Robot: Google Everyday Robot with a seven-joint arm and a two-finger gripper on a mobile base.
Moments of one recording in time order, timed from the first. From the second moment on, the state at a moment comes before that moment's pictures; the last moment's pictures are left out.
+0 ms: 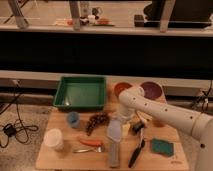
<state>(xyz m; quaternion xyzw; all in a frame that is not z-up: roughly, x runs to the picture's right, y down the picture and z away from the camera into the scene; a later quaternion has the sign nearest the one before) 0.084 0.212 0.839 -0.36 -0.16 -0.14 0.91</state>
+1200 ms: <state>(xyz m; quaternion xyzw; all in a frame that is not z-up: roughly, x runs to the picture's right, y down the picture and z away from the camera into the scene) 0.084 0.211 0.839 -0.35 -0.18 -0.15 0.91</state>
